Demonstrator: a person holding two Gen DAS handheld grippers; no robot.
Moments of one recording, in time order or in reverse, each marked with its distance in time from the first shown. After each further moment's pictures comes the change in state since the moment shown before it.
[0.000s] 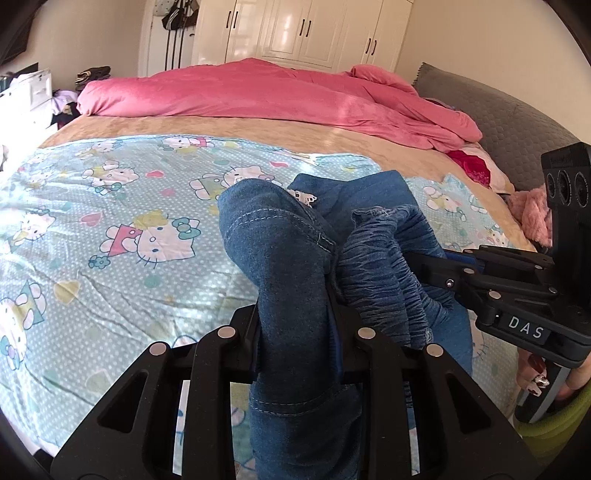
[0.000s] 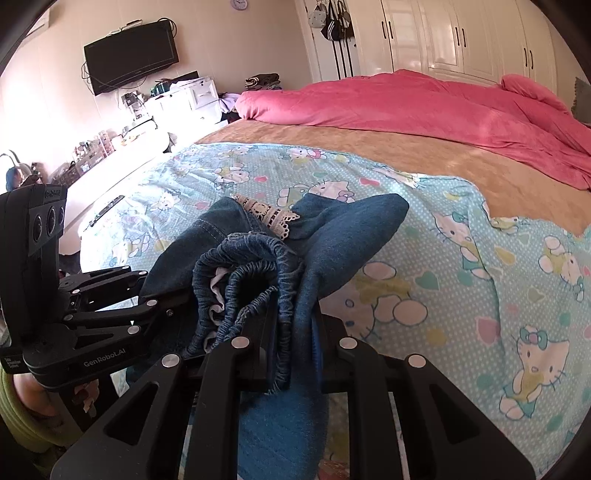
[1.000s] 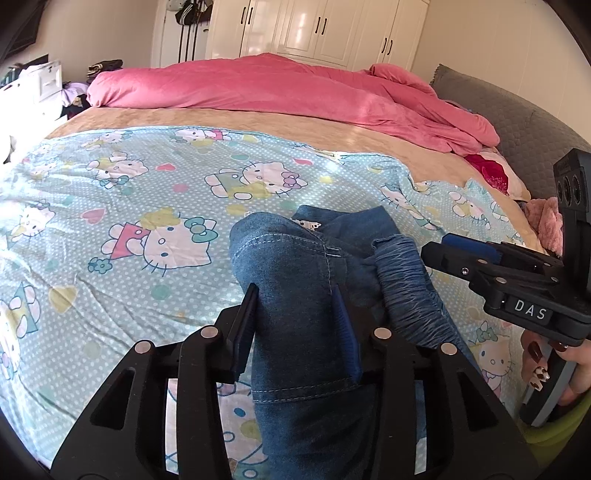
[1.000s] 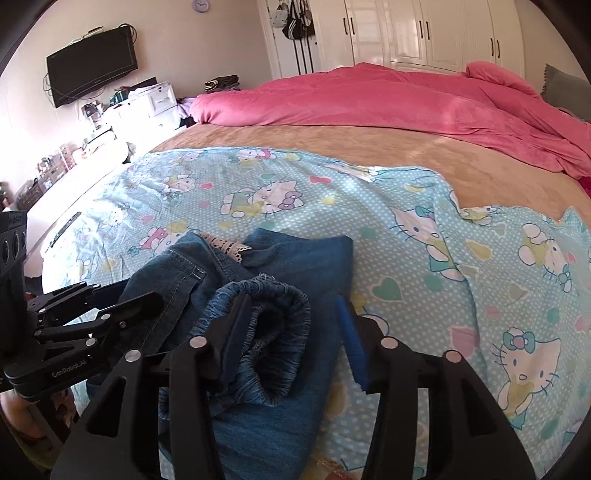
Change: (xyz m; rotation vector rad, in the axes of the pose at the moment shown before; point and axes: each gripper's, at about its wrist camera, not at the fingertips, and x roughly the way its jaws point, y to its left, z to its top) left arm 0.025 0.019 0.004 -0.028 0.007 0.041; right arm 0.025 -0.032 0.004 0.084 -0.003 -0.145
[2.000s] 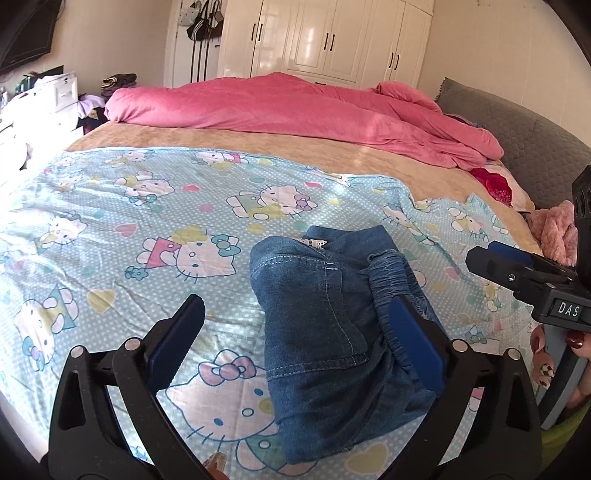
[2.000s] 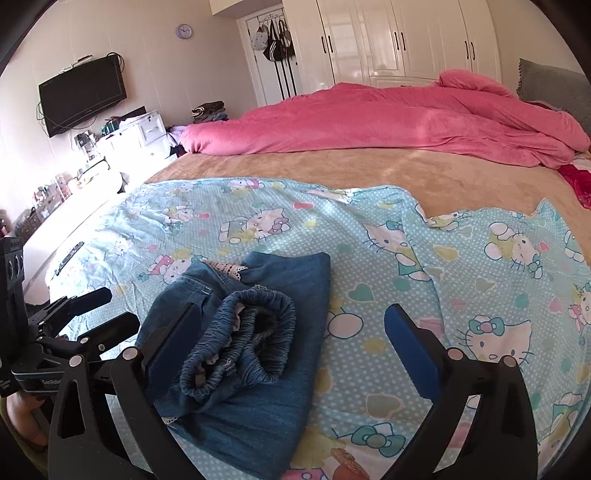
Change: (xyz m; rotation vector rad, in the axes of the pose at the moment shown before) left arm -0.046 -0.001 0.002 -0.005 -0.068 0.048; right arm -0.052 -0.006 -0.002 0.072 -0.090 -0.017
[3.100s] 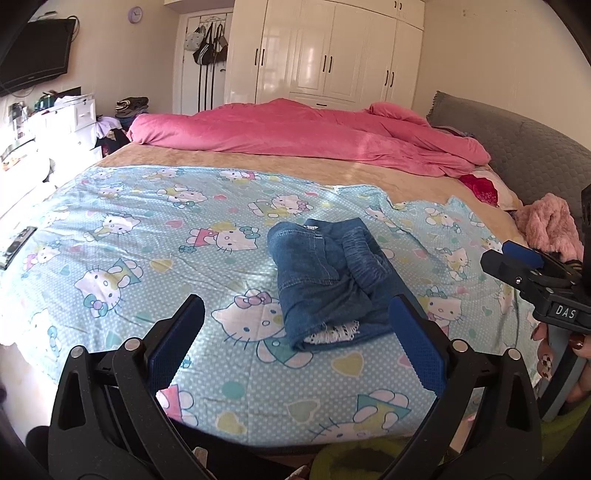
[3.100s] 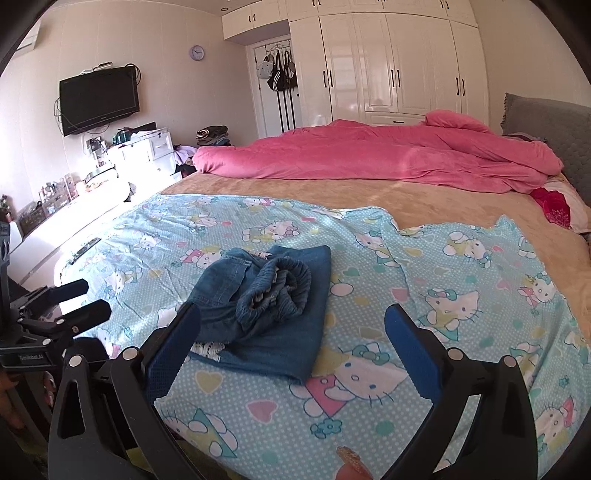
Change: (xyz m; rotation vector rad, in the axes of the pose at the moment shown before) left arm -0.122 -0.009 -0.053 0.035 -0.082 0.035; right arm -0.118 0.044 -0.061 -0.053 -0.126 -0.068
